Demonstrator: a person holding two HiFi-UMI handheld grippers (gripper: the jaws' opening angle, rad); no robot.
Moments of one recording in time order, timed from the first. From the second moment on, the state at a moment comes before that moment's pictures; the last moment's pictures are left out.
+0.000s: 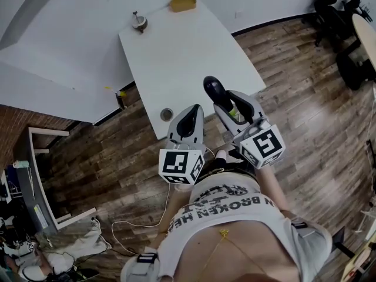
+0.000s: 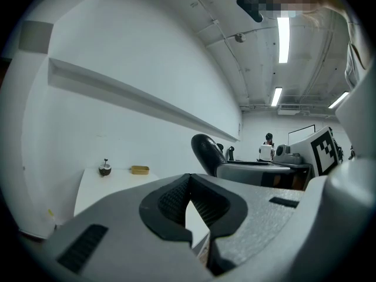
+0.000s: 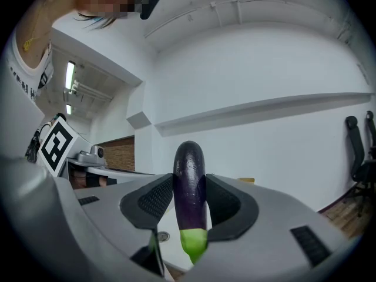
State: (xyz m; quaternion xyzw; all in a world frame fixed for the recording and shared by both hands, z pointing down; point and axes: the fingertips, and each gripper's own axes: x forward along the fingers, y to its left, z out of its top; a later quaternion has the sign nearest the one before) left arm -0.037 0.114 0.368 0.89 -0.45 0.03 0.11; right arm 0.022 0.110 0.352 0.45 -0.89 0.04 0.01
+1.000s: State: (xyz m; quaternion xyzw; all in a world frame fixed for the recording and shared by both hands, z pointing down) left arm -0.036 0.042 0.383 0.90 -0.42 0.04 0.12; right arm 0.031 0.046 0.370 0.48 -0.87 0.06 0.02
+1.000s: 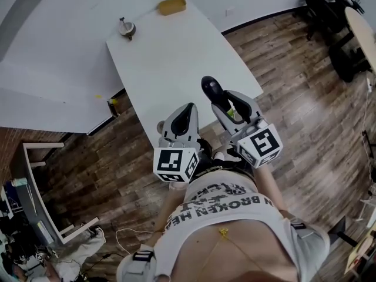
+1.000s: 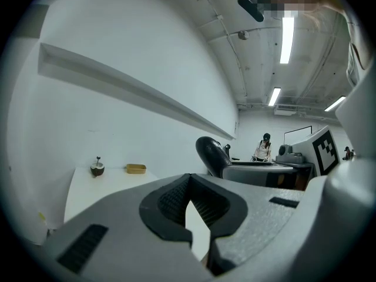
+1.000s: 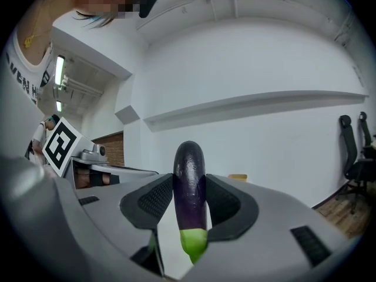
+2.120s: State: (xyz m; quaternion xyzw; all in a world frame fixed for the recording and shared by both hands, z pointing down) left arm -0.086 -0.098 0.389 0.89 -0.44 0.03 0.12; right arm -0.009 -0.098 0.385 0.46 -0.88 0.05 0.07
